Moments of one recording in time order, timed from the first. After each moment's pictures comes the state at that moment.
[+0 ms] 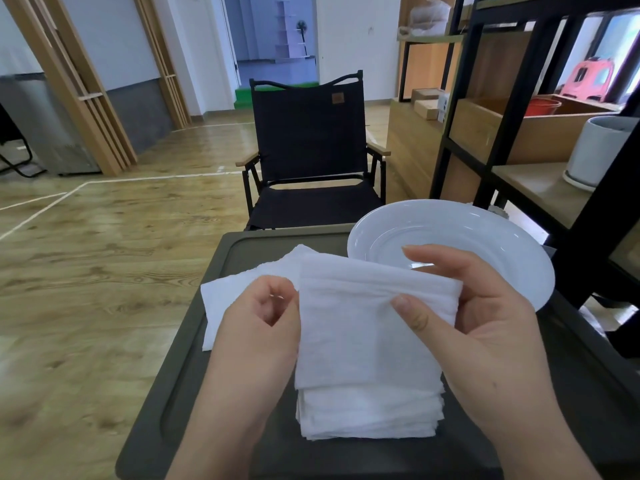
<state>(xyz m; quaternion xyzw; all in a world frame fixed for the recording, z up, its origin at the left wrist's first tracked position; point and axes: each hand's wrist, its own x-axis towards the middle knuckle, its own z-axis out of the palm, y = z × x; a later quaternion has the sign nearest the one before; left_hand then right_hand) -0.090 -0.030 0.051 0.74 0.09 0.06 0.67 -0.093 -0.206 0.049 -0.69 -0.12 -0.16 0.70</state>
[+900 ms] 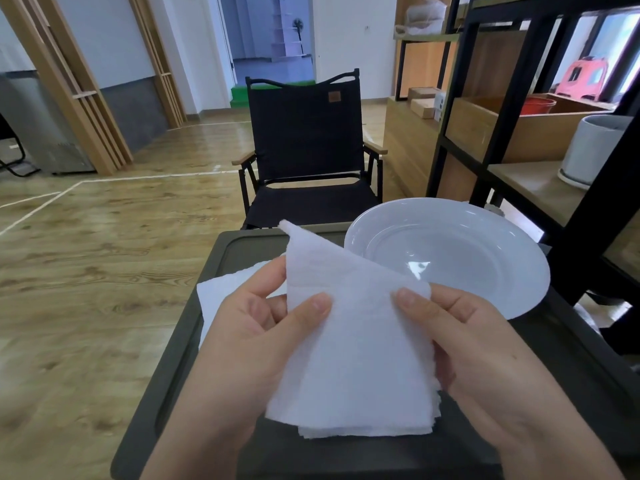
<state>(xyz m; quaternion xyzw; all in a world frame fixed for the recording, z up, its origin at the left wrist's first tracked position) -0.098 -0.027 0.066 0.64 -0.05 -0.01 0.77 -0.094 -0.212 0.054 -0.62 -0.03 0.11 0.78</state>
